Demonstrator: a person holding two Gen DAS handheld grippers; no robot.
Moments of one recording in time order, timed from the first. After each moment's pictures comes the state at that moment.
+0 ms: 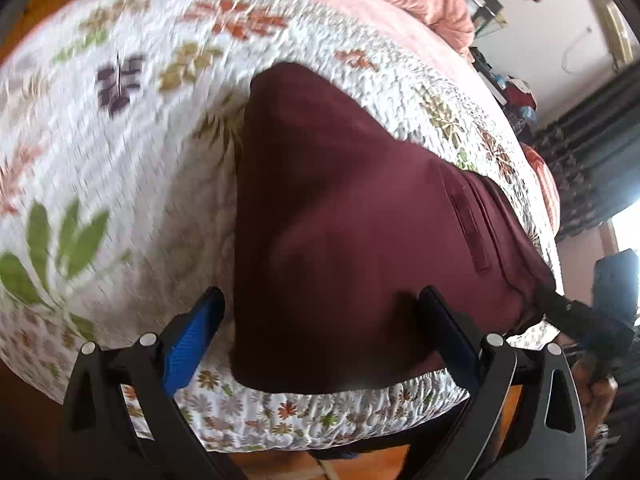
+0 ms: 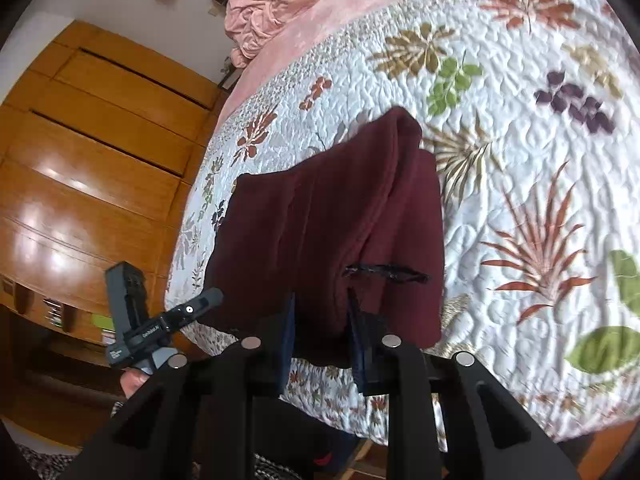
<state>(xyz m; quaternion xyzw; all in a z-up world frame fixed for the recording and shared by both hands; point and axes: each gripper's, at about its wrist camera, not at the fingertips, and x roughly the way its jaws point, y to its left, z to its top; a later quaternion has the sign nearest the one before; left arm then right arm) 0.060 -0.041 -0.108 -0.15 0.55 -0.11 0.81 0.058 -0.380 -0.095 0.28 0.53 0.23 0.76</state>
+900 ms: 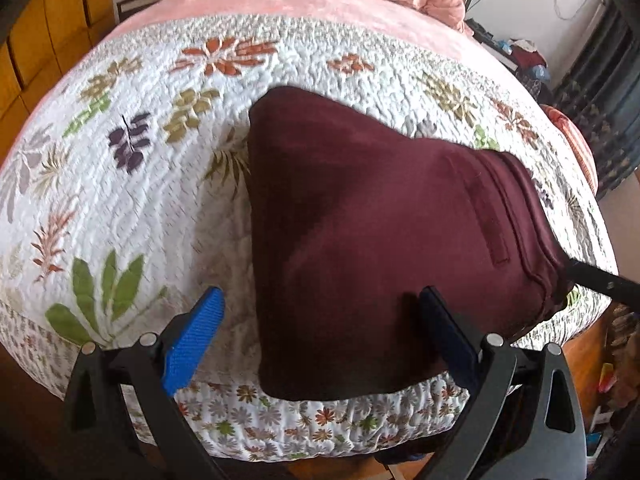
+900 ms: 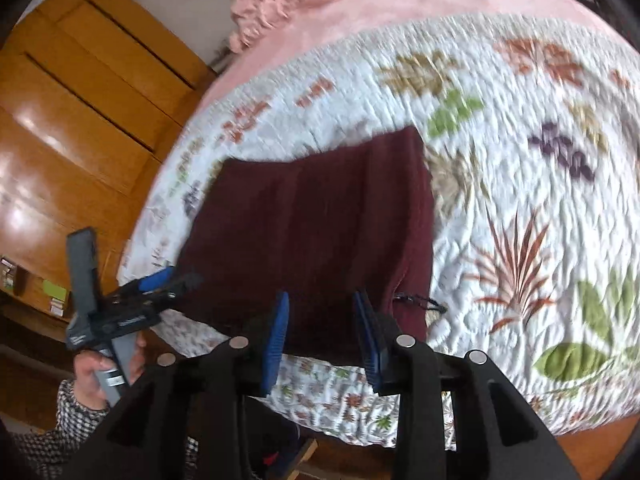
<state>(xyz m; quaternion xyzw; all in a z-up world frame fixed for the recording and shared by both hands) 0.058 -0.060 -0.105 -0.05 0.55 -0.09 0.83 0.048 -0.356 -0.085 0.18 0.54 0.20 0.79</state>
